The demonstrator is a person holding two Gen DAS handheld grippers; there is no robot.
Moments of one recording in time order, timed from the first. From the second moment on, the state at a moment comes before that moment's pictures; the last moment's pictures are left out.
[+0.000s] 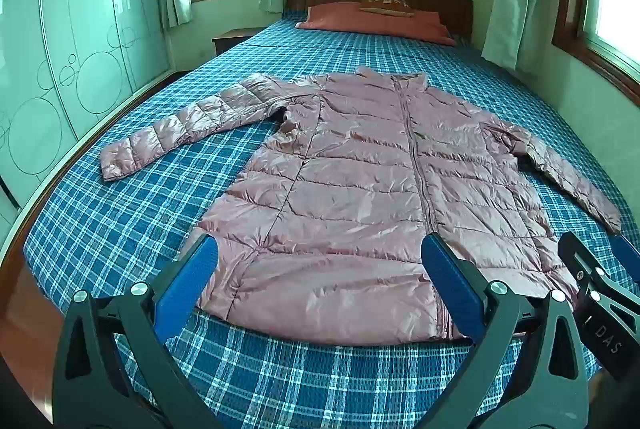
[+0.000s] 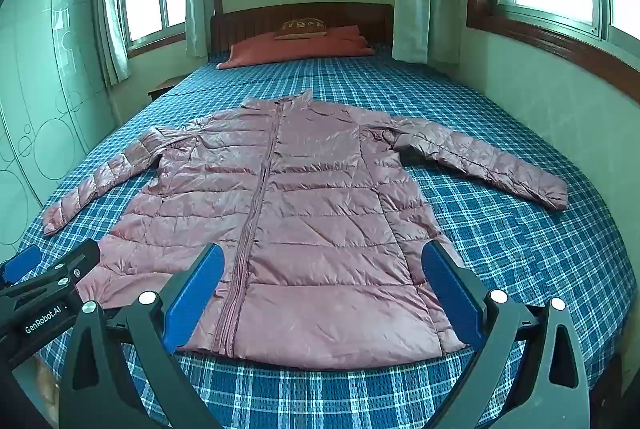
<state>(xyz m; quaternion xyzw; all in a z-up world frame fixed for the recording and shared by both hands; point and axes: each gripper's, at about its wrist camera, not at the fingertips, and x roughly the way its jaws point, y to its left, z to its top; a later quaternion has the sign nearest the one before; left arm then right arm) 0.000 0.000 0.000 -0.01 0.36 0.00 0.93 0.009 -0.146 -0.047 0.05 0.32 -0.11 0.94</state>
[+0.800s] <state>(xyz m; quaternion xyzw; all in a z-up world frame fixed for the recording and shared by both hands) 0.000 -0.001 -0.001 -0.01 0.36 0.00 0.93 0.011 -0.149 -0.049 0.06 0.32 -0.11 0.94</state>
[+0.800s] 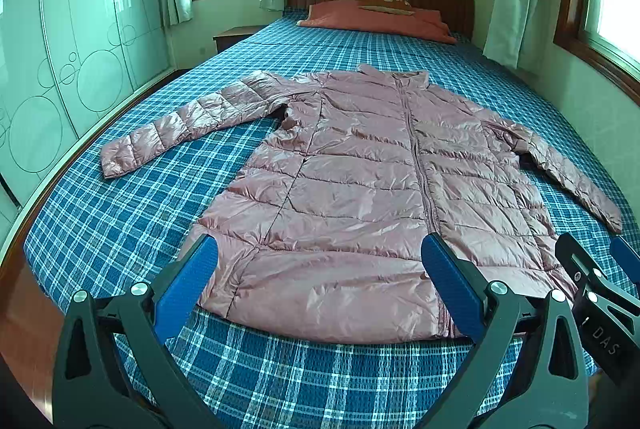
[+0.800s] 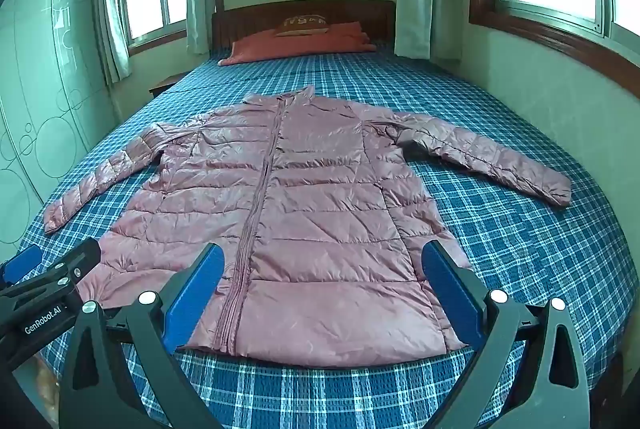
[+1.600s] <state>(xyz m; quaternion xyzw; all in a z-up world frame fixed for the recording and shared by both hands) 0.002 0.008 -0.009 -0.01 0.36 0.00 0.93 0.013 -0.145 -0.057 0.06 0.32 -0.11 0.94</state>
